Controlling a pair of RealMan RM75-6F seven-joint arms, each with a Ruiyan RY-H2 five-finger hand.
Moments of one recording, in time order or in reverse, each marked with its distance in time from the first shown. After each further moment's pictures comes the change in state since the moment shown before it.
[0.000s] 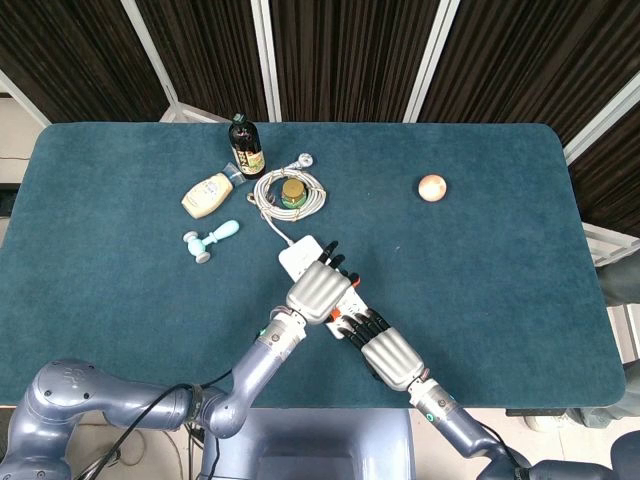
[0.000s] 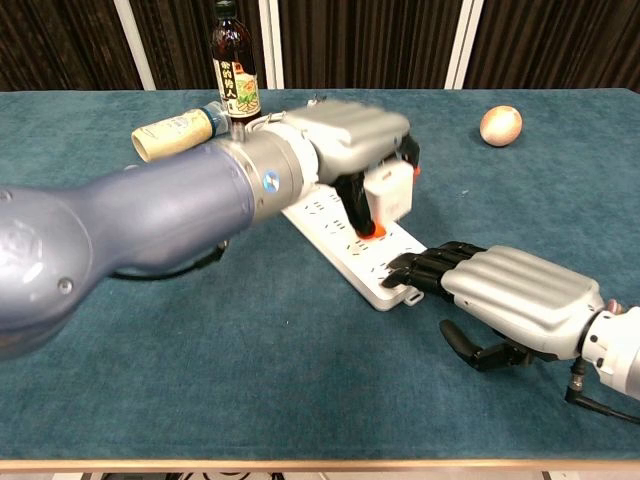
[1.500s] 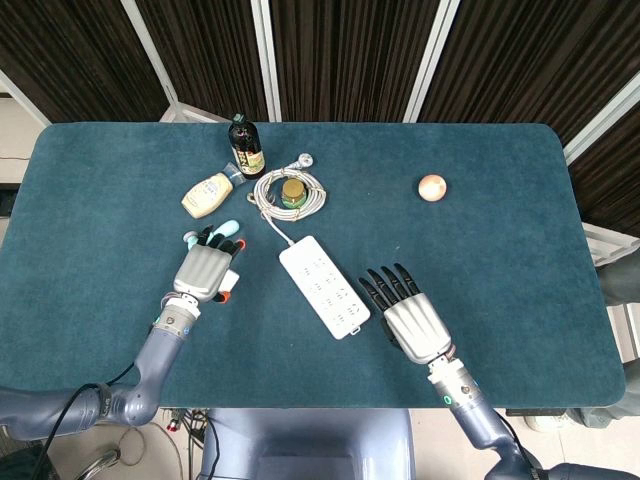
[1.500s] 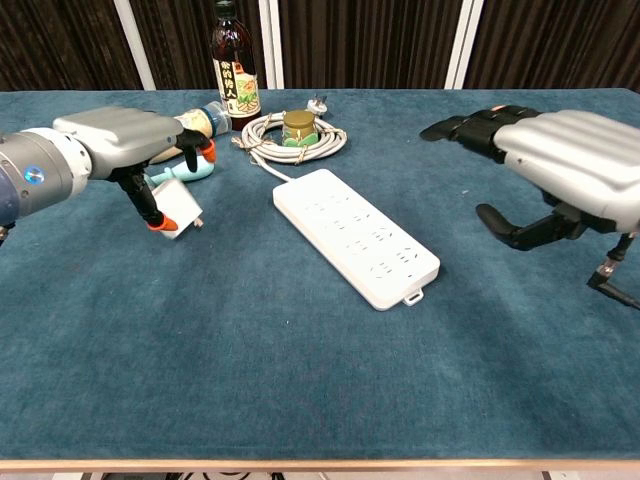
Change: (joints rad) left arm 0.279 0.281 0.172 -0.014 0.030 0.050 -0.155; right arm -0.047 0.133 0.144 -0.214 0.047 0.215 -0.158
